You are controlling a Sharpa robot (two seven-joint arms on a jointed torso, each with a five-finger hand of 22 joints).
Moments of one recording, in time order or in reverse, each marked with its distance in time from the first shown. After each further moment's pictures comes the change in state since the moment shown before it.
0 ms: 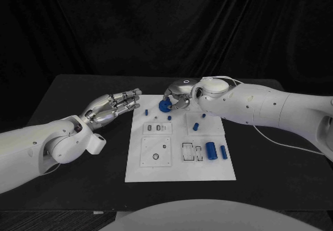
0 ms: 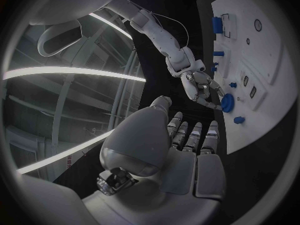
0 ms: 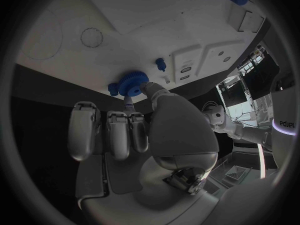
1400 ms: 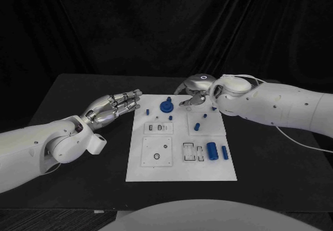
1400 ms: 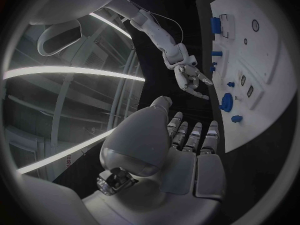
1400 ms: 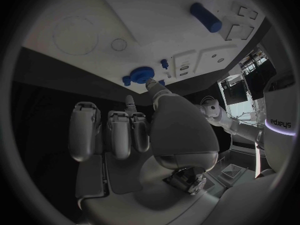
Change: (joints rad) left arm -0.006 -0.006 0.000 -0.003 0.000 0.004 -0.002; left_hand 0.000 0.000 0.007 -0.001 0.000 0.000 0.000 0.000 0.000 0.000 0.000 0.000 0.000 0.000 0.000 0.000 0.000 0.000 0.000 0.000 0.000 0.000; right arm 0.031 -0.192 -0.001 0.166 0.000 -0.100 0.002; right_hand -0.028 -0.004 -0.081 0.020 -0.372 -0.037 -0.031 -0.004 -0.096 0.000 -0.032 0.000 0.001 -0.004 -0.030 -0.029 0.000 -0.002 0.002 -0.027 0.032 0.001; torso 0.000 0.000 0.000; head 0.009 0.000
